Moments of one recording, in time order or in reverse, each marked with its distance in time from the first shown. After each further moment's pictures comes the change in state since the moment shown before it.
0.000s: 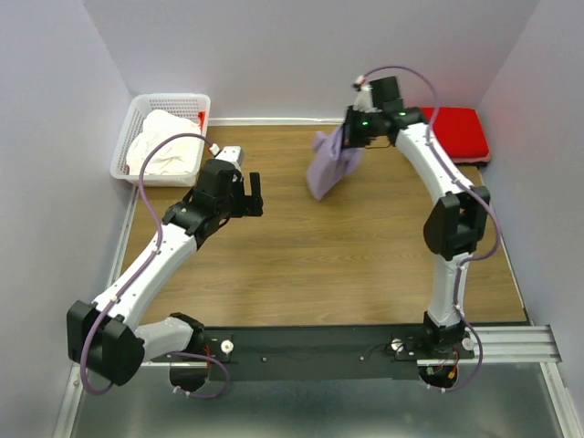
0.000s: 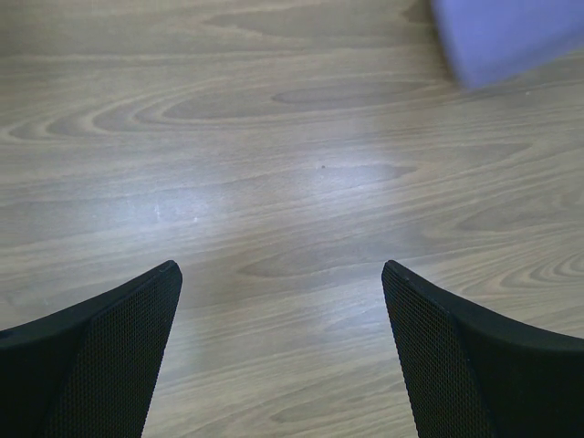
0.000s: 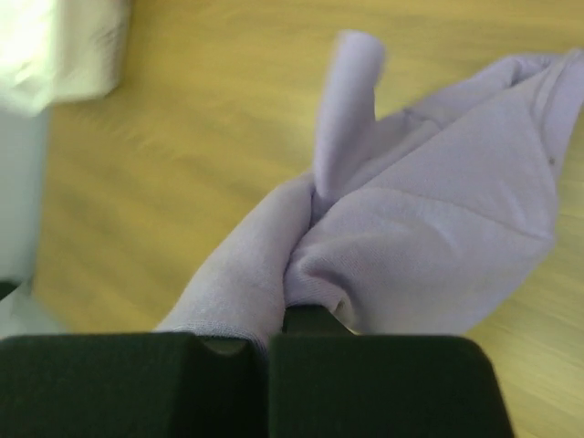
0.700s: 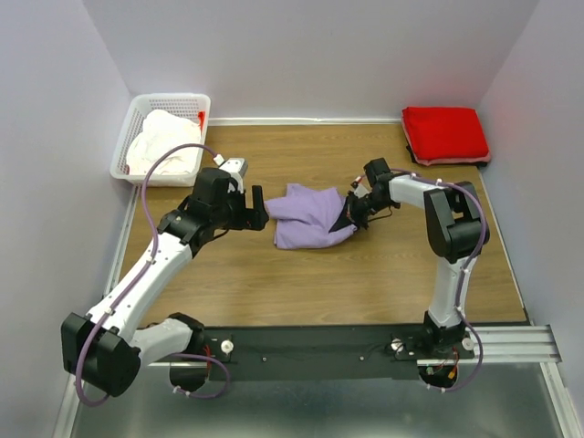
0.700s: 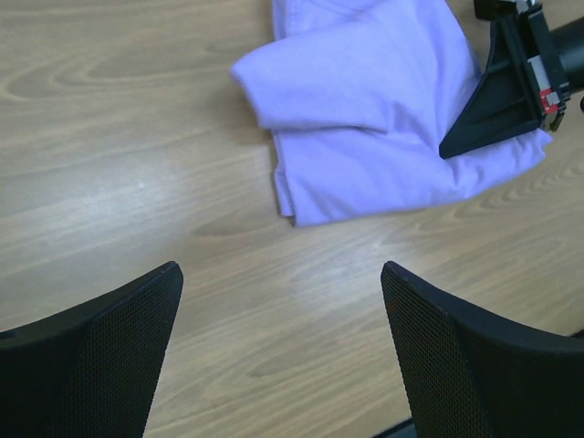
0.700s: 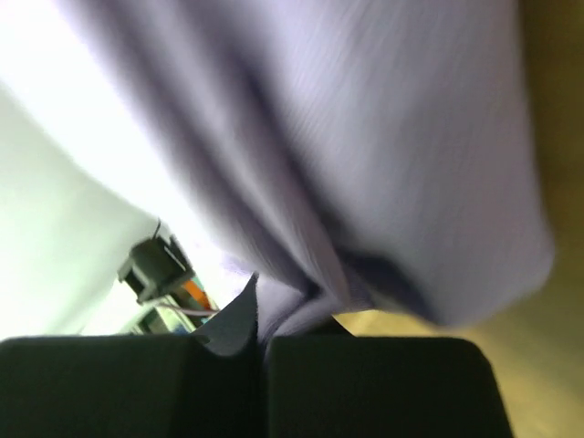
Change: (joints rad) left arm 0.006 -0.098 -0.042 -0.058 0.172 0.013; right arm 0.042 0.014 -0.738 0.142 -0.410 0.302
